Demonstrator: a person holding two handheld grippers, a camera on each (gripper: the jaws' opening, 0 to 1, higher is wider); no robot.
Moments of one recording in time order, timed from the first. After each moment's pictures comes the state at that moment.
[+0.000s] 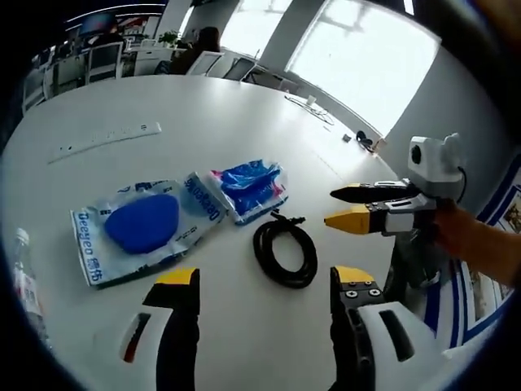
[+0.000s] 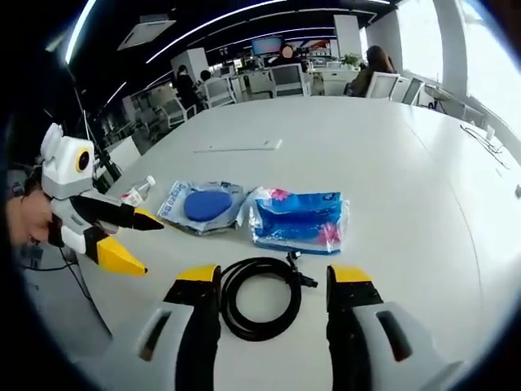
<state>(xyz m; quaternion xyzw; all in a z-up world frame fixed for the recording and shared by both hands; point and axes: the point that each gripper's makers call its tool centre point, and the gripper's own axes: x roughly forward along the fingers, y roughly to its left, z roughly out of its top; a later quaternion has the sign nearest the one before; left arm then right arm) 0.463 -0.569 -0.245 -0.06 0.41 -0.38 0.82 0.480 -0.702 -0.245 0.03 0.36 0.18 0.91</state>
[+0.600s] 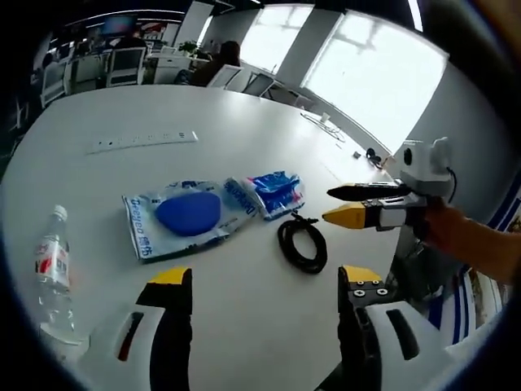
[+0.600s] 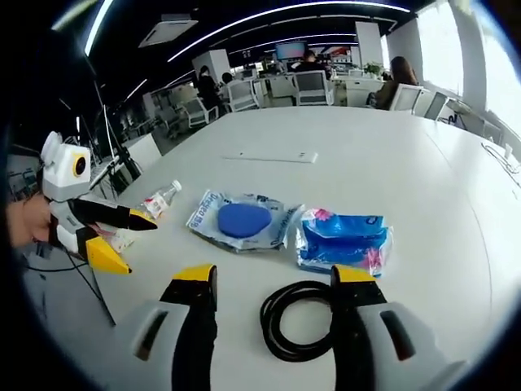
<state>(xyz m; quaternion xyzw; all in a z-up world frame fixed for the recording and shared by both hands) 0.451 -0.497 -0.222 -0.08 0.39 -0.34 0.85 0.487 -0.639 -0.223 0.01 0.34 0.24 0.91</state>
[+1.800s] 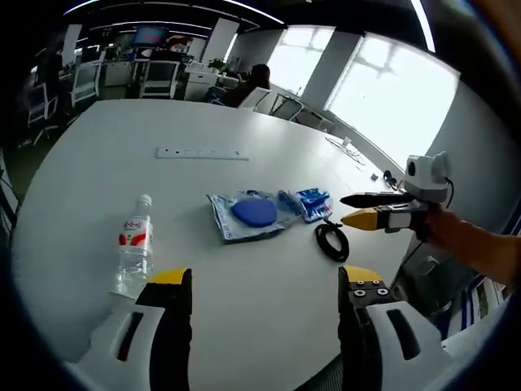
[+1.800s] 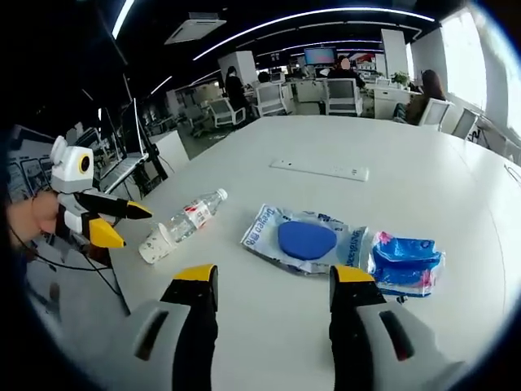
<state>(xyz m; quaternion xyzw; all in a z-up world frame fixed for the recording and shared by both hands) 0.431 -0.361 -0.191 -0.10 0.36 -0.28 0.88 0.476 -0.538 -0.198 0.00 0.33 0.30 0.90</state>
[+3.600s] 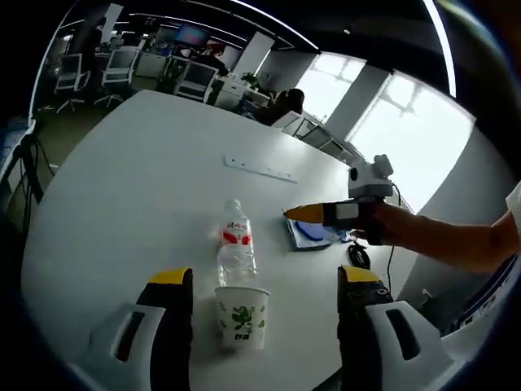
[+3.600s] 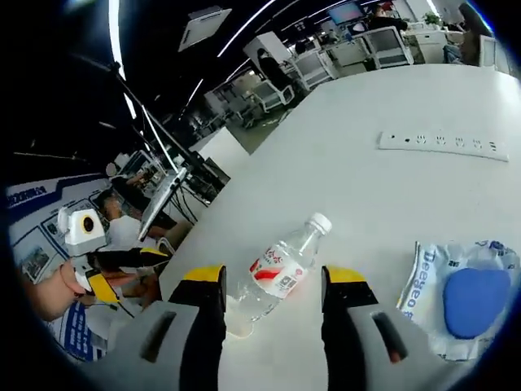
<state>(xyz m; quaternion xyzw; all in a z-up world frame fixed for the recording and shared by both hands) 0.454 -0.207 -0.198 -0.19 0.34 -0.24 0.89 0.559 -0.307 -0.249 0.15 0.41 0.43 0.79</state>
